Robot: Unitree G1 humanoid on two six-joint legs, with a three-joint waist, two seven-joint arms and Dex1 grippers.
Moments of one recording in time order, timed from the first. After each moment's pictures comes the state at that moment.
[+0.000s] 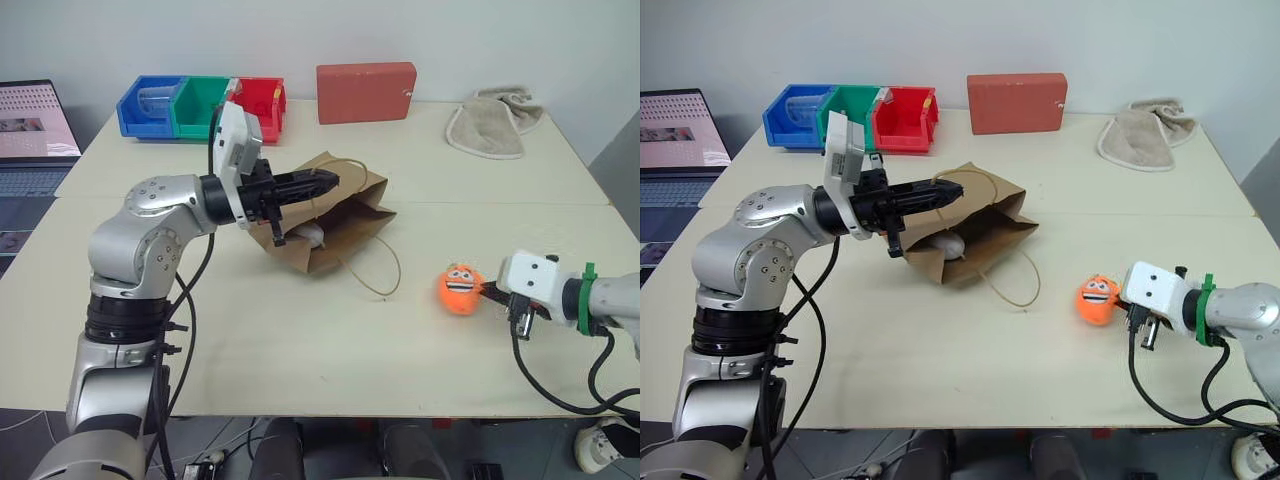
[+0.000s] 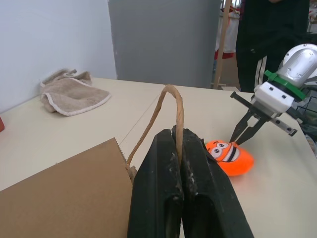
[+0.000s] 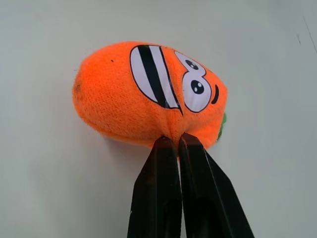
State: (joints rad) left arm -0.76 0.60 0.04 -0.09 -0.62 0.61 -1.02; right arm -0.14 -1.06 -0.10 -0.46 0.19 0.52 1.01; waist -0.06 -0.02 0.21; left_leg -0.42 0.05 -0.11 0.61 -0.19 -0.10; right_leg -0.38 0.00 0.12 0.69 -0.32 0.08
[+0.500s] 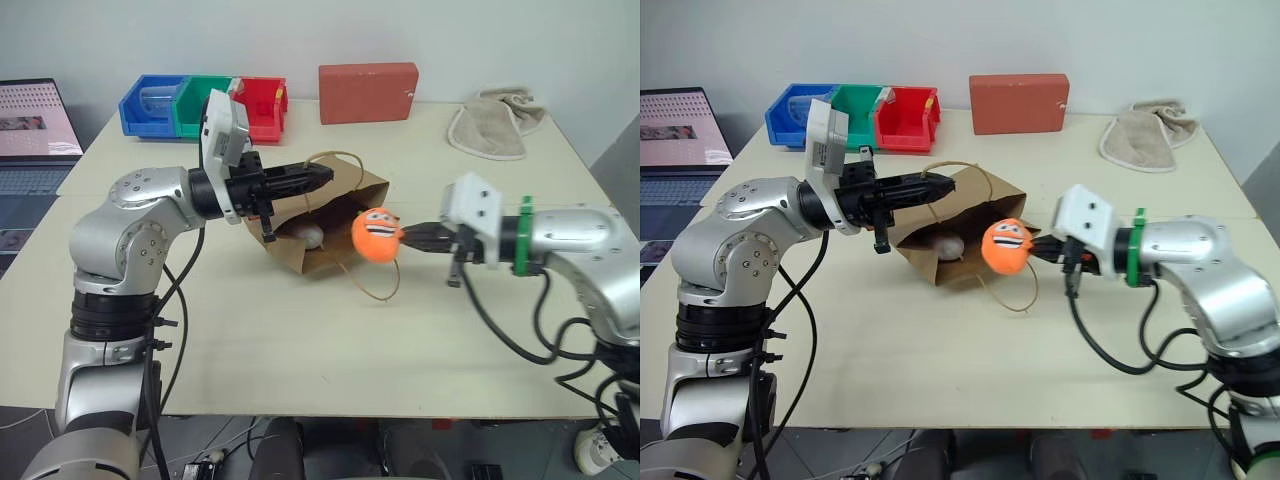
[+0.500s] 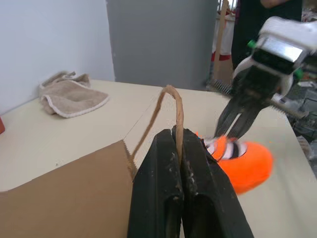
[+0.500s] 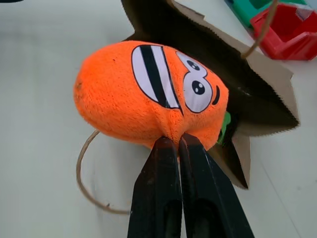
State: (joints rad) left arm -0.78 0.63 0.06 -0.10 -0.66 0.65 -1.04; right arm -0.65 -0.77 0.20 -0.42 0.31 0.71 0.92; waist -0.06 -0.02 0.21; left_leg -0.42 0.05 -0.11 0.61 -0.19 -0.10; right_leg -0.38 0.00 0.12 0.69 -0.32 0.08
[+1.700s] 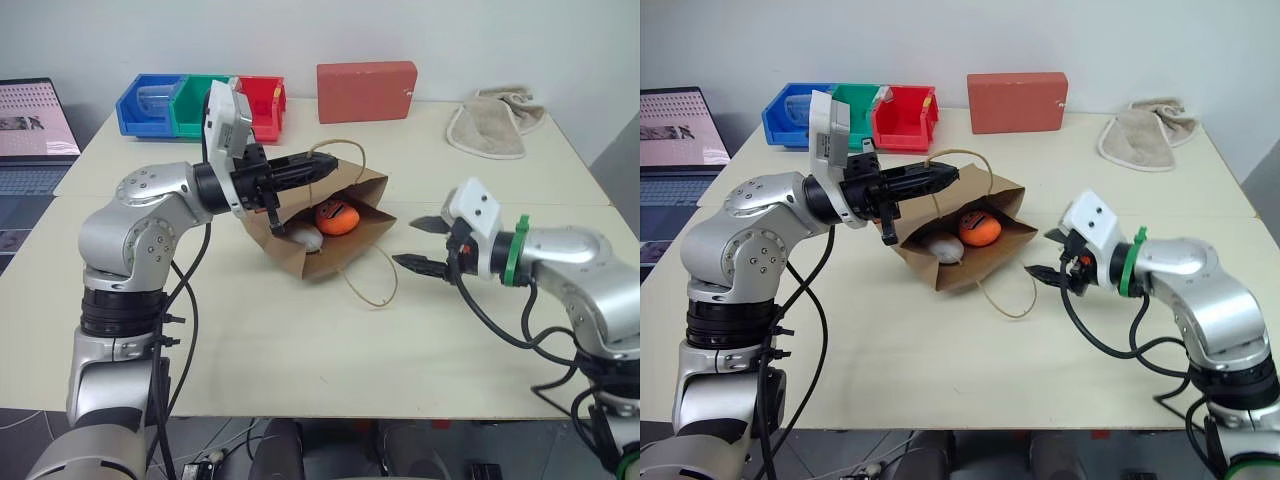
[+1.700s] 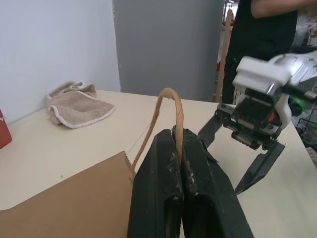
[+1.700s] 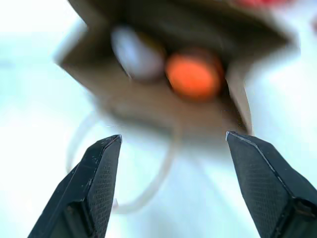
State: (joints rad) left arm -0.80 0.60 0.06 -0.08 -0.66 0.63 -0.99; right arm -0.49 -0.66 0.04 -0.46 0.33 0.96 0.79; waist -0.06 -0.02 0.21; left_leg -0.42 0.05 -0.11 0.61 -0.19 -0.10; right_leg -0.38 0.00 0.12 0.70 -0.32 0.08
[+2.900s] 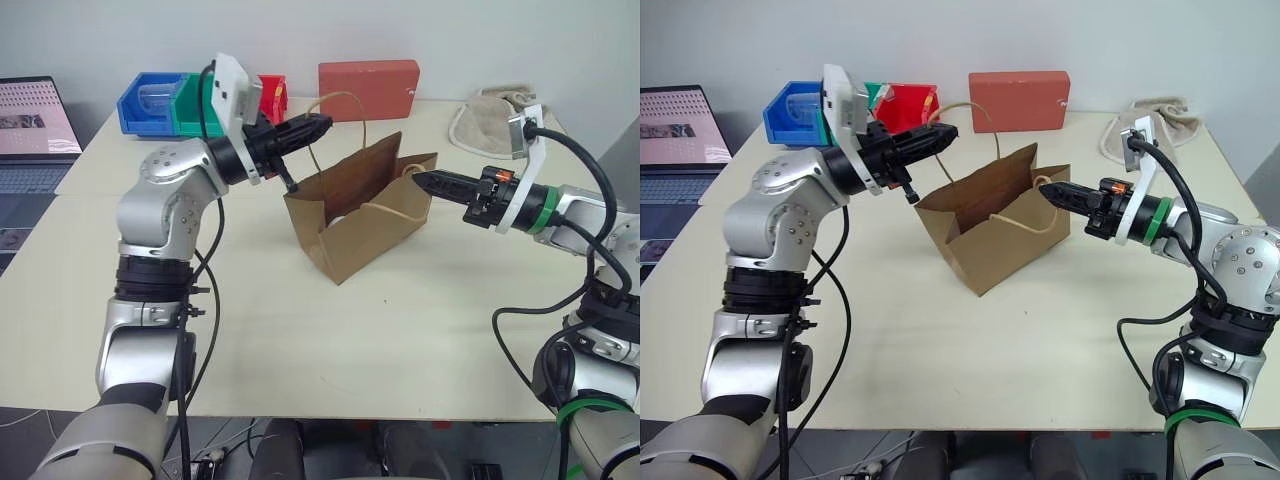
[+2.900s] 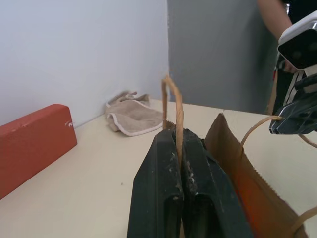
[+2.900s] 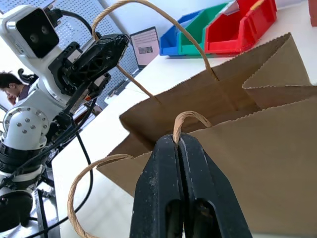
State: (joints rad) left arm -0.95 0.47 0.05 0.22 -0.48 0.42 -0.90; right arm -0.83 -0.45 -0.43 -0.16 0.90 1.44 0.50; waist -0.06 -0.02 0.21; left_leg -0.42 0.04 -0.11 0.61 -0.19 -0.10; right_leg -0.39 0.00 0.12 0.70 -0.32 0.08
